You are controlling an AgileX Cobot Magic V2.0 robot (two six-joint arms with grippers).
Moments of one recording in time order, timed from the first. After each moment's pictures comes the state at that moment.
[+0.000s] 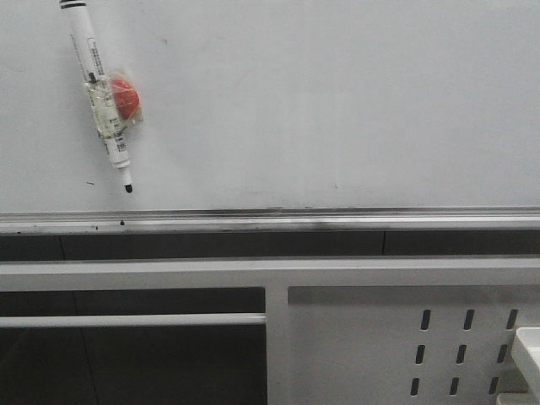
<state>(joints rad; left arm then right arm) -0.04 -0.01 0.00 0.09 0.34 -0.05 -0.10 -0.01 0.01 0.04 0.33 -0.10</state>
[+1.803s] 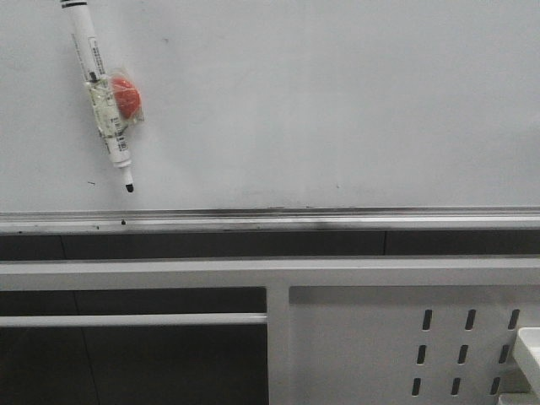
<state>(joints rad) -0.04 0.24 -0.29 -0.22 -0.11 -0.14 -0.10 0.11 -0.37 0.26 0.43 0.03</state>
